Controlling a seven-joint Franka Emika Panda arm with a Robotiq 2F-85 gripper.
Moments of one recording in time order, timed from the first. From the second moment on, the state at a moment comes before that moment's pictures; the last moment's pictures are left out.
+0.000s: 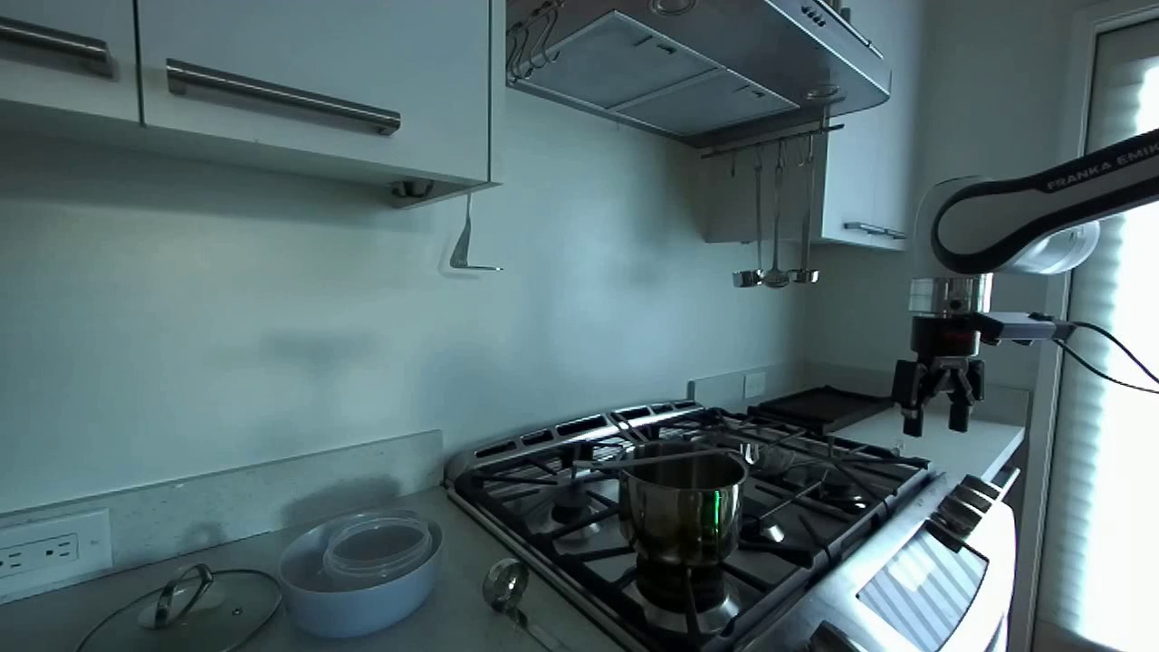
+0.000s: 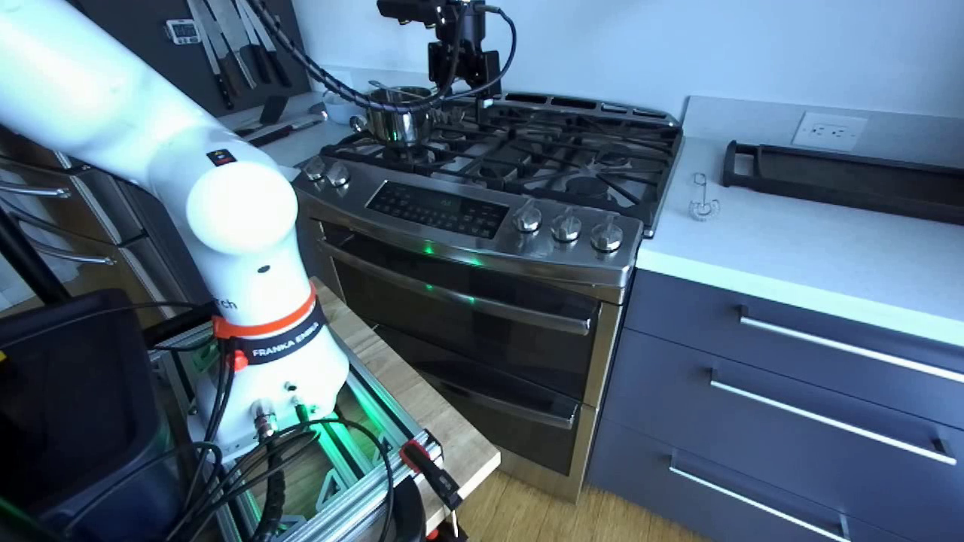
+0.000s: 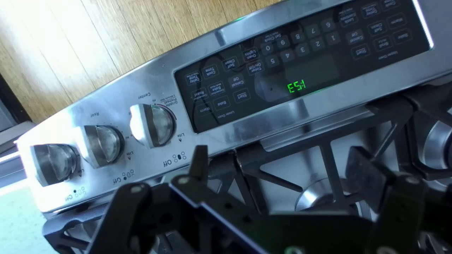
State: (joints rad) arm 0.00 -0.60 0.01 -2.49 0.02 1.90 0.02
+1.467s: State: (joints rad) arm 0.02 -0.58 0.24 -2.23 0.24 1.46 0.55
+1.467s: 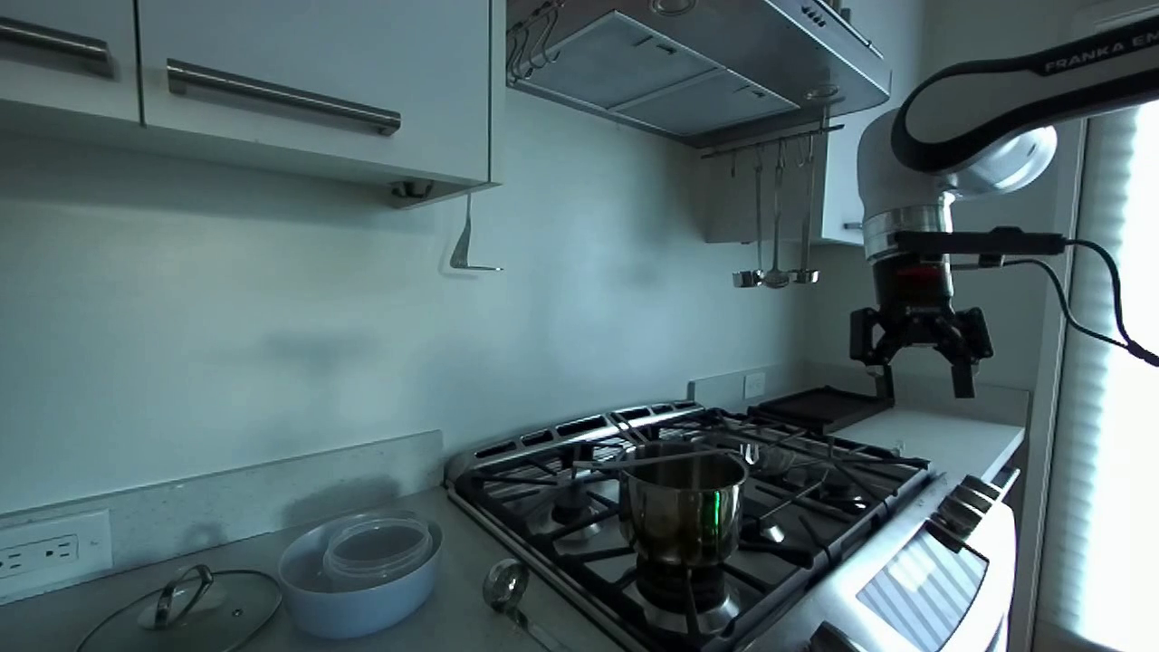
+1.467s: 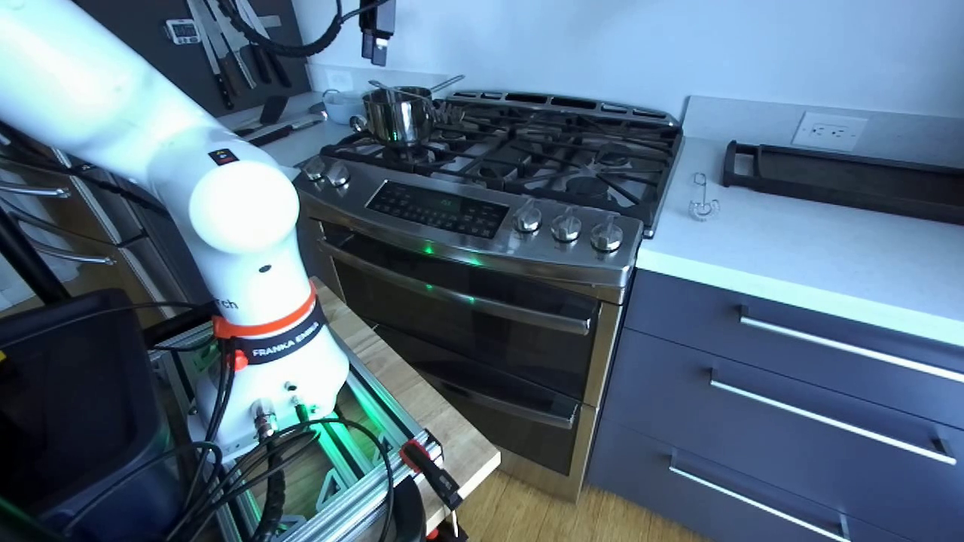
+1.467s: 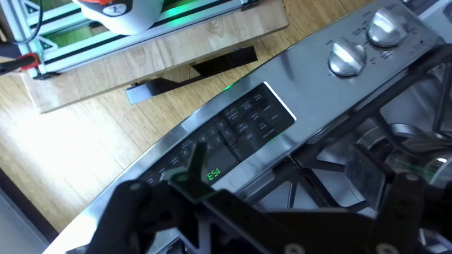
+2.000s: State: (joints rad) arm 0.02 -0.55 0.27 -2.20 0.26 1.45 0.63
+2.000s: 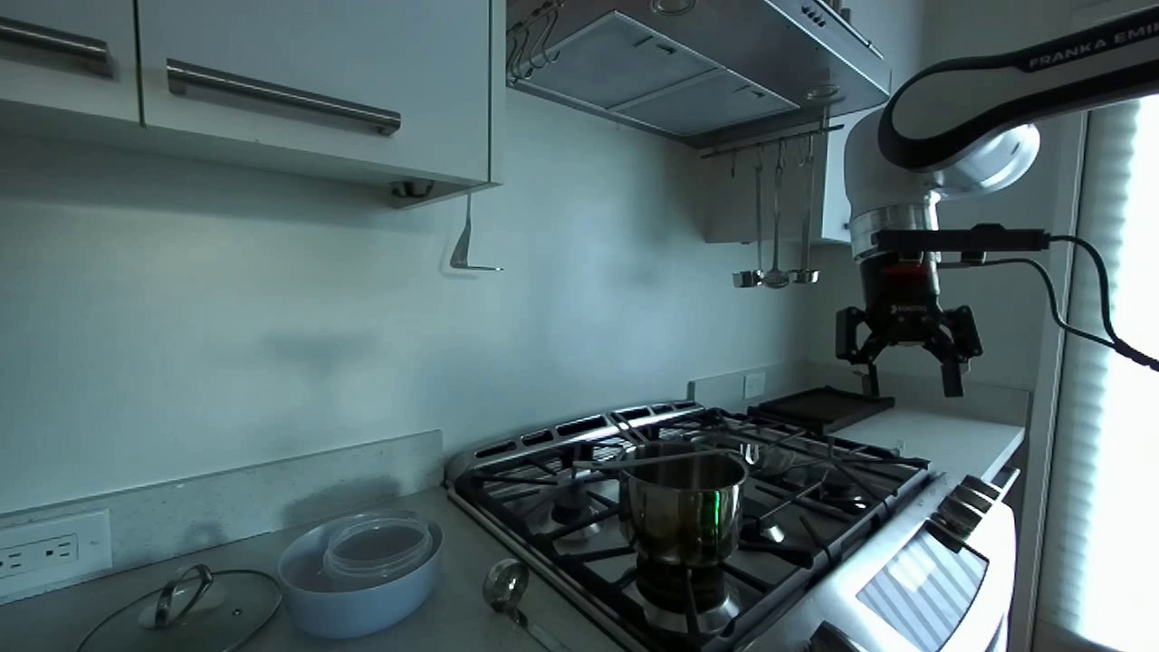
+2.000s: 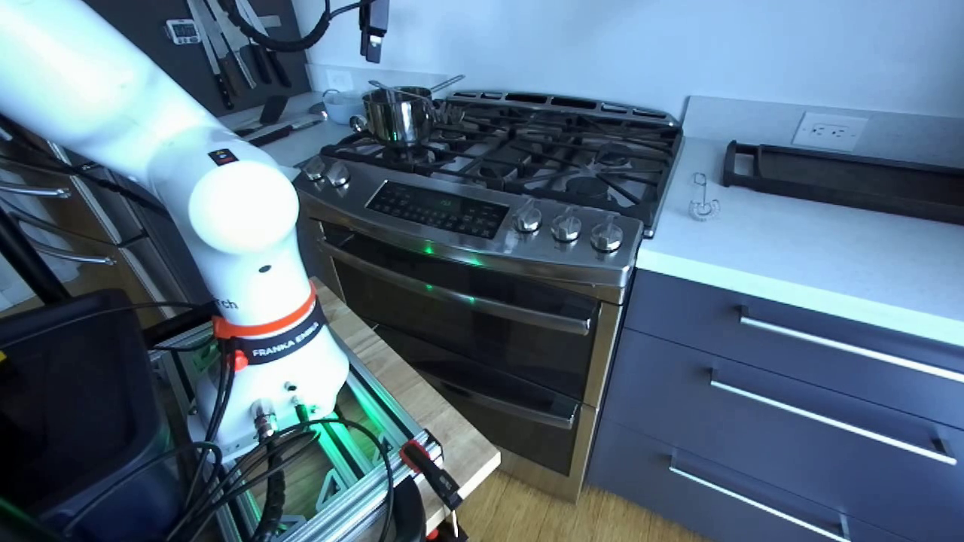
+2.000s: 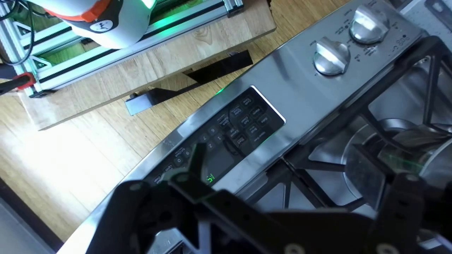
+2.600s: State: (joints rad) arm 0.05 -0.47 0.35 -2.20 0.45 1.81 0.90
